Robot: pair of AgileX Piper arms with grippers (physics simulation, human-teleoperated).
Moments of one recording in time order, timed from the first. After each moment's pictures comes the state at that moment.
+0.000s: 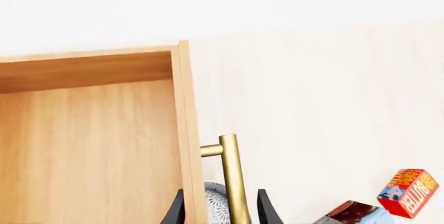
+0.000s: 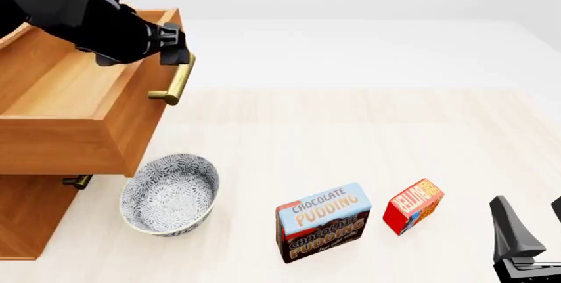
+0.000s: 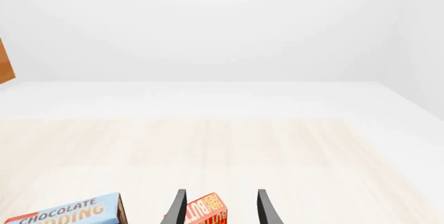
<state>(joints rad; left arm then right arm) -0.32 1.46 -1.49 0.90 -0.25 0.00 0.00 0.00 0.00 0.00</state>
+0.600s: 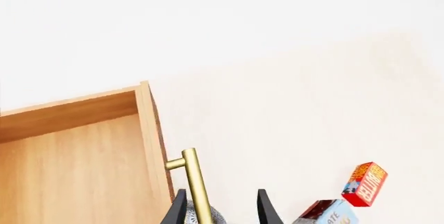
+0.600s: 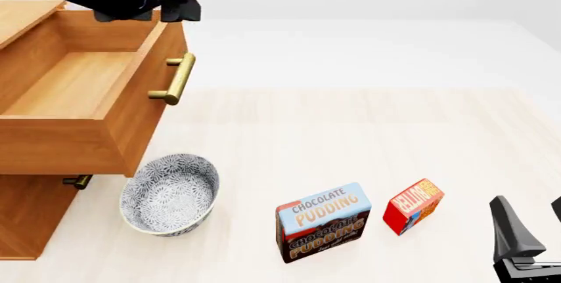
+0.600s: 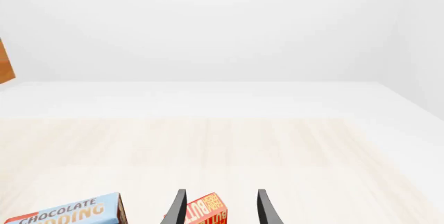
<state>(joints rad) -0.40 1.43 -1.67 0.95 -0.17 0.00 0.00 0.00 0.00 0.00</state>
